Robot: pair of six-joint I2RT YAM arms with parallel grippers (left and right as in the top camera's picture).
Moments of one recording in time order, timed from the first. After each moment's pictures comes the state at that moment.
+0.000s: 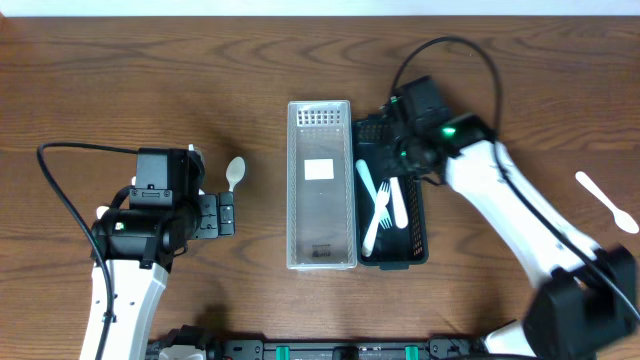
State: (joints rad) left arm -0.07 1.06 0.97 -1.07 -0.05 -0.10; right arm 0.44 1.70 1.30 -0.84 -0.07 0.28
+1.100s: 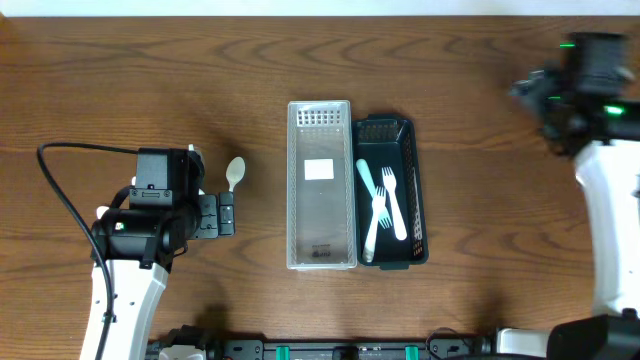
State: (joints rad) left arm -0.07 1.06 0.97 -1.07 -0.05 -0.10; right arm -0.13 1.52 1.47 -0.89 0.20 0.78
